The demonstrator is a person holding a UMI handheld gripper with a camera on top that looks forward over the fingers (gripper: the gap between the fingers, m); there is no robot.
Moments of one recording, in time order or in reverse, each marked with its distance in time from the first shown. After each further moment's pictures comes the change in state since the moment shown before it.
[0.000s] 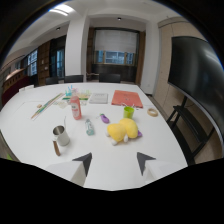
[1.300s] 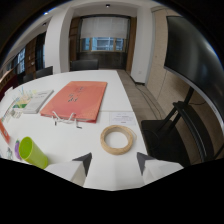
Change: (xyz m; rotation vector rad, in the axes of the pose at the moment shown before) arm 0.338 -0.090 0.448 -0.127 0.053 0.031
